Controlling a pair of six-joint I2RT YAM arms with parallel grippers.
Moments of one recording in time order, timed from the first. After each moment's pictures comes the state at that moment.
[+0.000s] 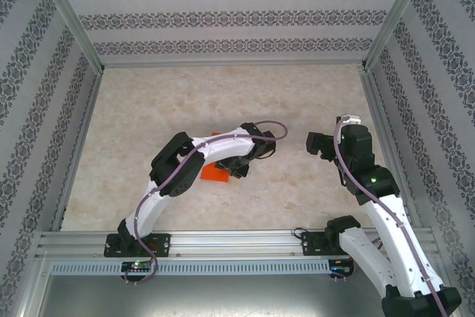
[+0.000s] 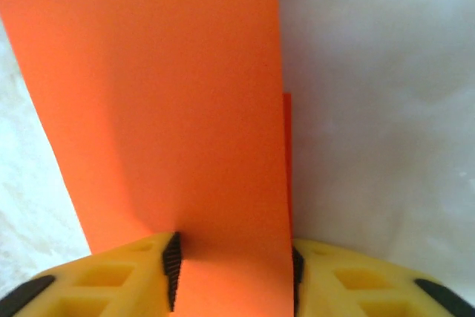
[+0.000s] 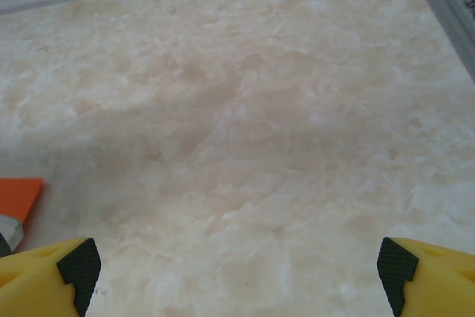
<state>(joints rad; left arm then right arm) -0.89 2.24 1.74 -1.30 -0.26 -0.66 0.21 0.72 0.78 -0.70 0.13 0.31</state>
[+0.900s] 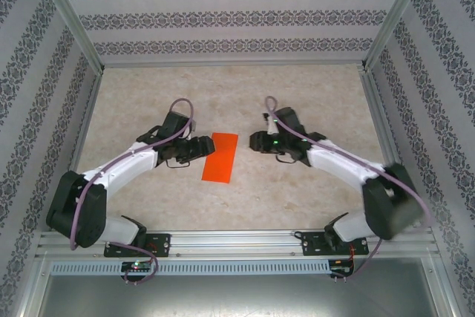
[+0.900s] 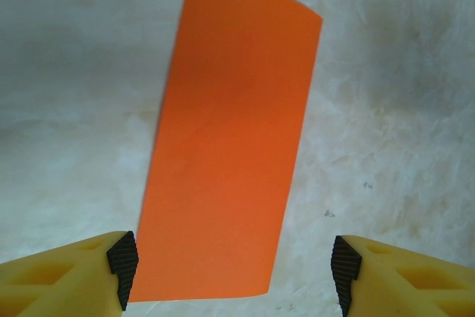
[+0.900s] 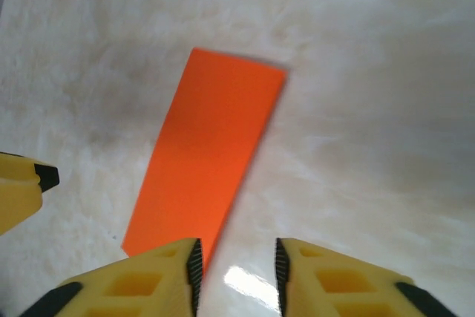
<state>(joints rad) -0.39 1.37 0.80 -0.39 0.32 -0.71 0.55 1.50 0.87 -0.18 -0.31 0.59</state>
